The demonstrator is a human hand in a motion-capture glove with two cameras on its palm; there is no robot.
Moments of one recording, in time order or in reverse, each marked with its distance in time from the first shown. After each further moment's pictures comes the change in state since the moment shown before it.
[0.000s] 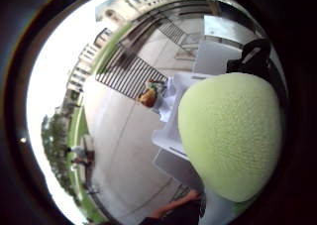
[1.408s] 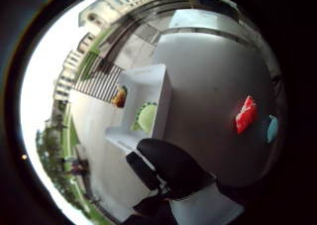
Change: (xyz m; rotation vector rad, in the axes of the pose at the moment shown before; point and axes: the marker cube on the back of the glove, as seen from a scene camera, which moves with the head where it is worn) arm 0.137 0.068 0.029 -0.059 0.135 0.088
